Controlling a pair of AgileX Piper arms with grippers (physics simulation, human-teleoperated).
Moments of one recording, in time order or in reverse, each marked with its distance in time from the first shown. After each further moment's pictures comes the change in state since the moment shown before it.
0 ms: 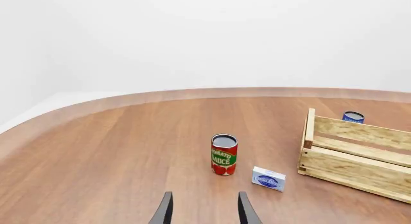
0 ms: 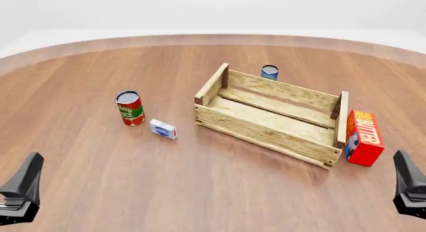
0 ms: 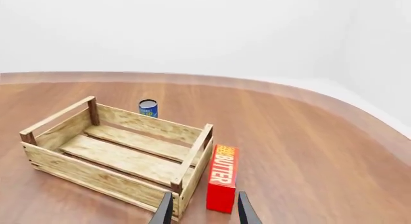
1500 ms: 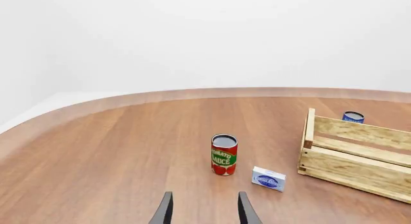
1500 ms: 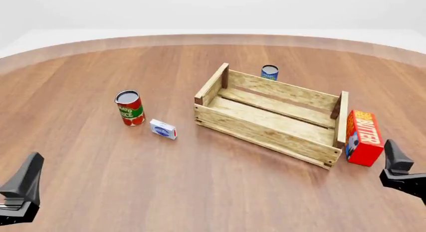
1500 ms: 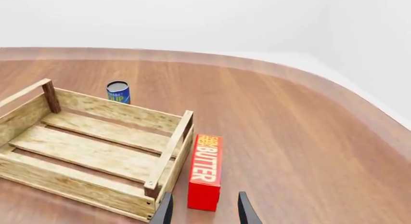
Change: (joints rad) left arm 0.000 0.000 0.000 0.000 0.000; right arm -0.095 0.570 0.046 -0.510 -0.032
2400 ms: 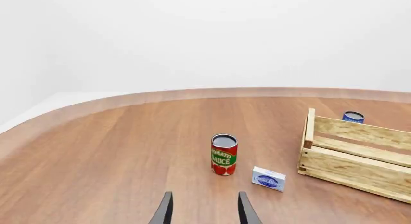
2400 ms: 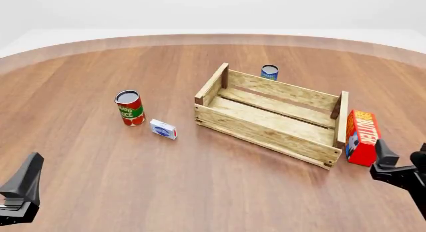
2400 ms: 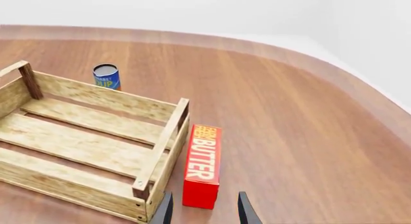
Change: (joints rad) left arm 0.000 0.000 0.000 0.000 0.000; right arm -0.020 0.380 0.001 -0.308 -0.018
